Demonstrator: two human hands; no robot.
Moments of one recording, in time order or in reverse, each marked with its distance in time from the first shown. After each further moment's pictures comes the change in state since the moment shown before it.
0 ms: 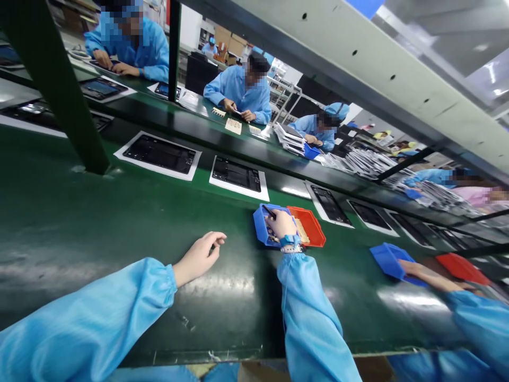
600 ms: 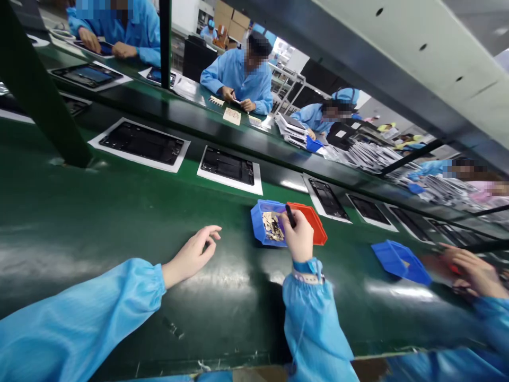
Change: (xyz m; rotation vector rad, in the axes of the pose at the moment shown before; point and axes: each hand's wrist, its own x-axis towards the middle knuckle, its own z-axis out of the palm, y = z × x) left_hand 0.004 0.000 0.003 -0.085 -0.013 -0.105; right_hand -0.047 -0.011 -0.031 0.306 0.195 0.049
